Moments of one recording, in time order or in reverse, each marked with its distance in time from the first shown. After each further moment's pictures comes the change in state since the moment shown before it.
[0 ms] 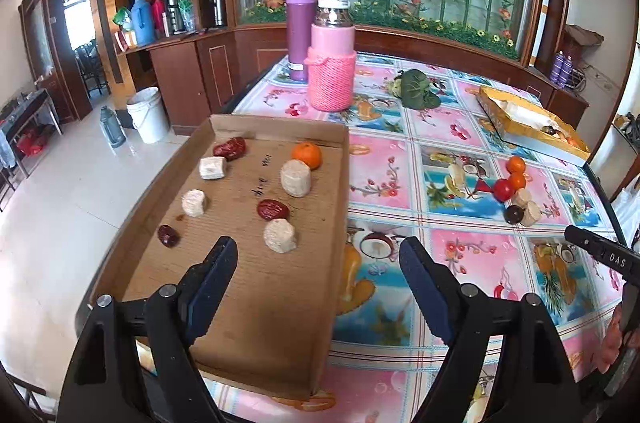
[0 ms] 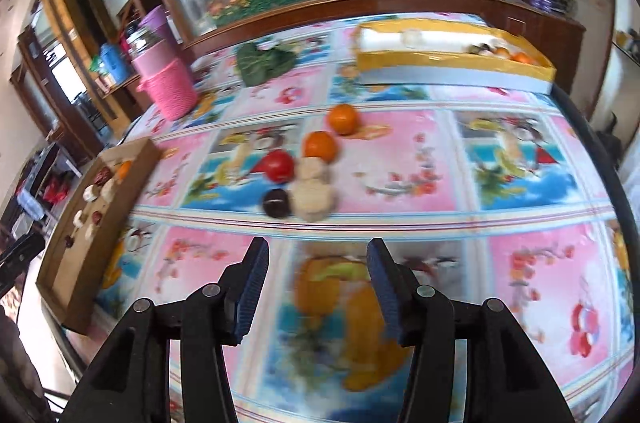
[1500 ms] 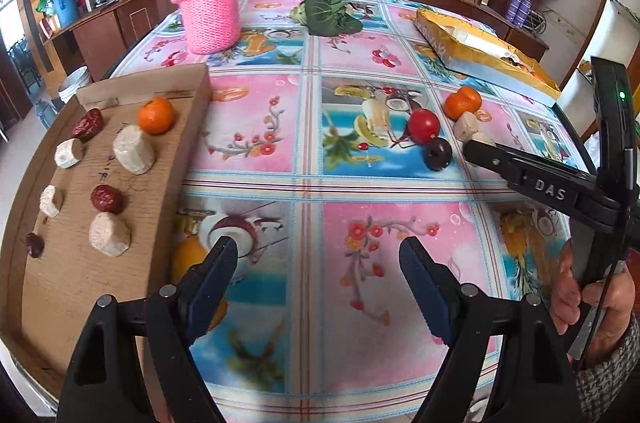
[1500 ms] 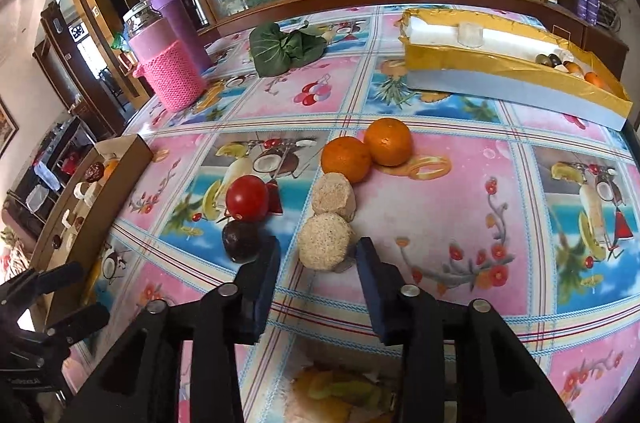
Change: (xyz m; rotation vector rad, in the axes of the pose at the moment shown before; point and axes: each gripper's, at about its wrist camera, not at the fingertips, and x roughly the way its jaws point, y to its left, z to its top) left arm 0.084 -0.094 -0.003 0.117 0.207 -0.181; right arm 0.081 0.018 0.041 -0.104 0.045 0.114
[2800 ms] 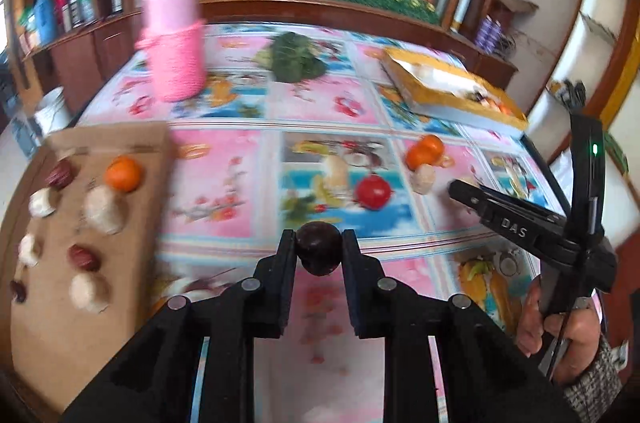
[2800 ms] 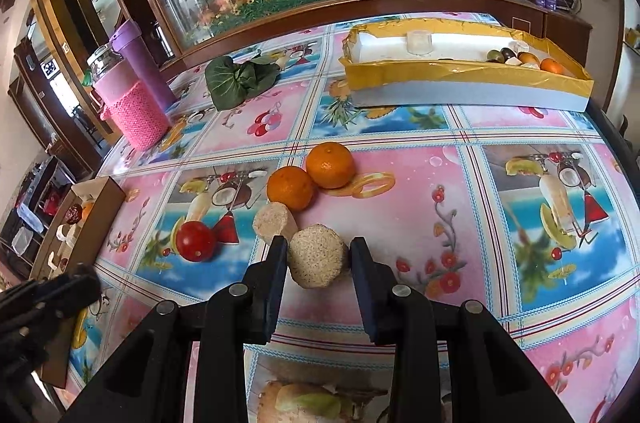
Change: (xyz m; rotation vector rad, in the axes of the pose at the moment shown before) left arm -0.018 0.009 0.031 -0.016 -0.120 -0.103; right arm -0.015 -0.023 0.002 0.100 -0.084 -0.101
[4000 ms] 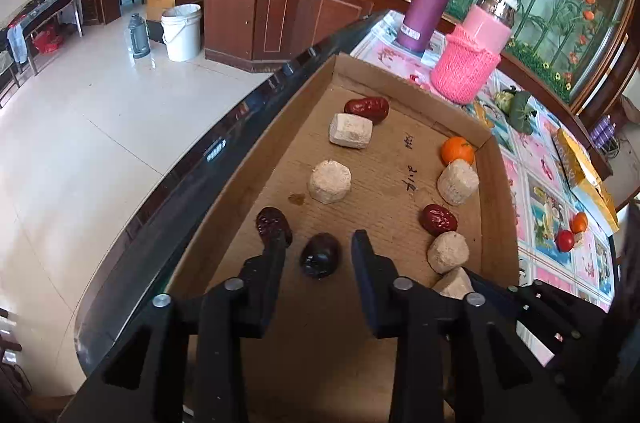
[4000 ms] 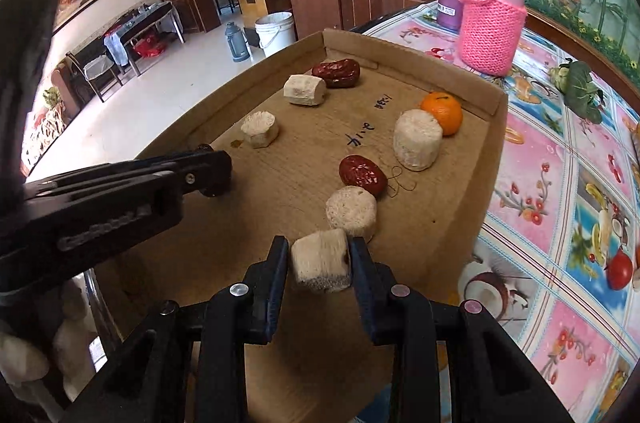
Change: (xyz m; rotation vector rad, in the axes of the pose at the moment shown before) left arm -0.072 0.226 -0.058 -0.393 -0.001 0.269; right arm 0.042 0.333 -0.087 -0.537 0.235 0.279
